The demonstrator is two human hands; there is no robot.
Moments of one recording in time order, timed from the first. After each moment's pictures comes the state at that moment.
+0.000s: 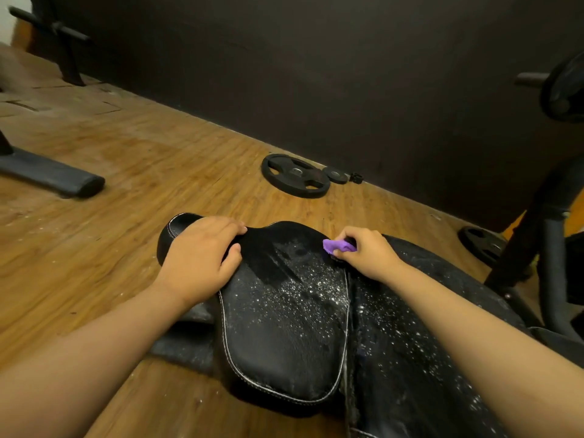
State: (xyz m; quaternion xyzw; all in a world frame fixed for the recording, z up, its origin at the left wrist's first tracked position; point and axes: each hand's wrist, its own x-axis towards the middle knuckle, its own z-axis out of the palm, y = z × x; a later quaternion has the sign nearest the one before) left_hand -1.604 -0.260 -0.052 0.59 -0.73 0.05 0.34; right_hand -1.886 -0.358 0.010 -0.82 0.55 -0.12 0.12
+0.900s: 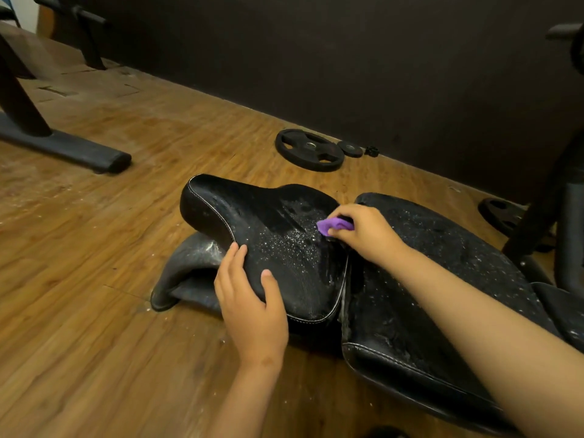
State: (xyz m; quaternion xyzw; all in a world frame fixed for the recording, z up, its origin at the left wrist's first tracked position) left_hand -1.747 -0.143 -0.086 0.67 -0.35 -0.10 0.65; right_hand -1.881 -0.287 0.007 -0.85 0.49 -0.16 0.13
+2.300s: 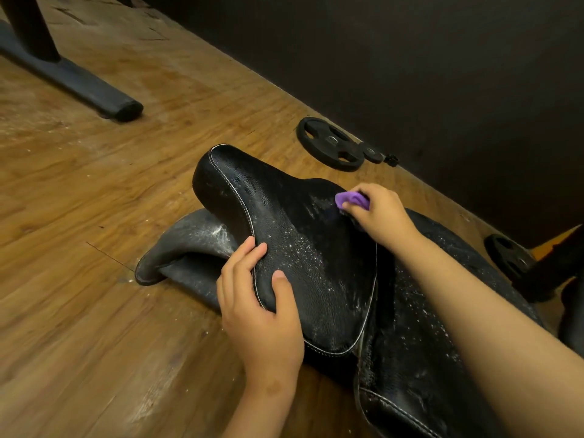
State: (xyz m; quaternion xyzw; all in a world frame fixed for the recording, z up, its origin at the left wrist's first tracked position) left_hand -1.749 -0.156 -0.082 0.62 -0.23 -0.12 0.74; right_hand -1.834 -0.344 0.010 -0.86 0.49 -0.12 0.07
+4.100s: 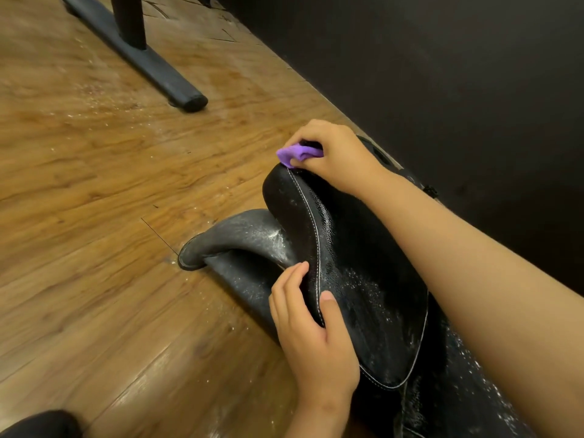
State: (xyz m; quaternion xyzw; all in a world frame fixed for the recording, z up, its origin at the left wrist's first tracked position) left_hand -1.755 -0.159 -0.088 0.61 -0.12 -0.16 0.77; right_hand -1.651 -0.322 0.035 -0.97 0.21 -0.07 0.07
